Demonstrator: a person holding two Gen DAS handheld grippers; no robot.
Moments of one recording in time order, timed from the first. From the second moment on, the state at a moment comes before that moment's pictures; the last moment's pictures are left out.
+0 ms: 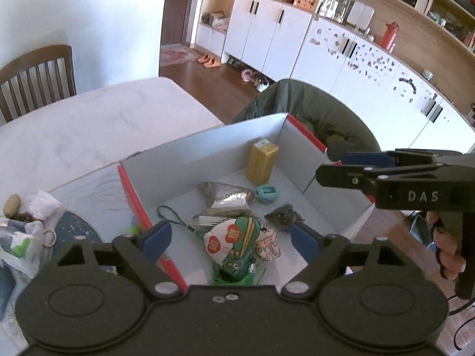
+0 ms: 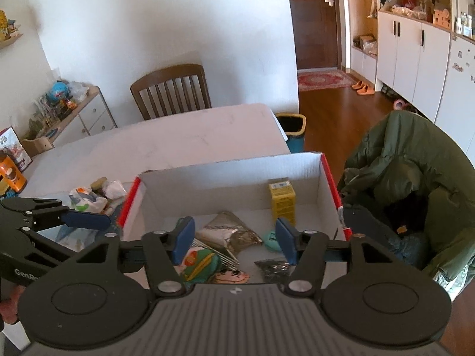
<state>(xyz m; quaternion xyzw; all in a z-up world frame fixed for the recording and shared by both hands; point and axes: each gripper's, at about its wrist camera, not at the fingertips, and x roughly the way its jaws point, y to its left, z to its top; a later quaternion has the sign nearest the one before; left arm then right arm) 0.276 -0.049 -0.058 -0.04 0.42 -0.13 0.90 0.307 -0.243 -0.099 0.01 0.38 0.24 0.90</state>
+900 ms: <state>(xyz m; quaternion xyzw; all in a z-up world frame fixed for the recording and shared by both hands) 0.225 0.083 -0.037 -0.05 0.38 -0.04 0.92 0.250 -0.132 -0.085 0.01 0.36 0.26 0.90</state>
